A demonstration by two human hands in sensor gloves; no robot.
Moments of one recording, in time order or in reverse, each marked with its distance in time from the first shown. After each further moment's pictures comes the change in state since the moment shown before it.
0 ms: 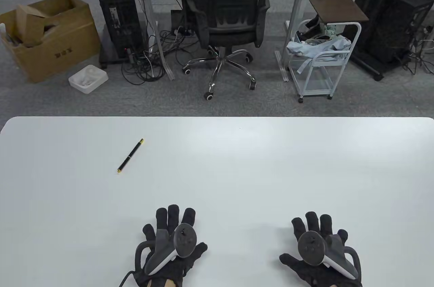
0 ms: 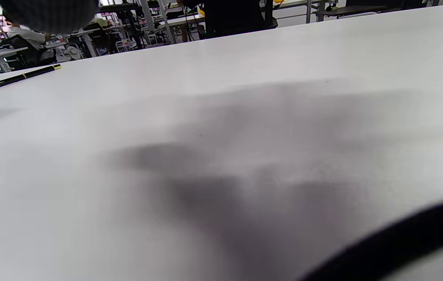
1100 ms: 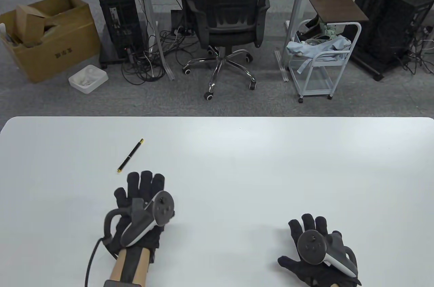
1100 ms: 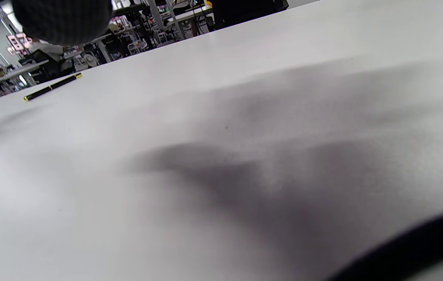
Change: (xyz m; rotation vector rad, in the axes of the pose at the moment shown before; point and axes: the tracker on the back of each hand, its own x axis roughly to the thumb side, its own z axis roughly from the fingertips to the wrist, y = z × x) left_hand -0.058 0.120 -0.023 0.278 0.191 -0.212; right_hand -0.007 0.001 -0.003 0.037 -0.060 -0.132
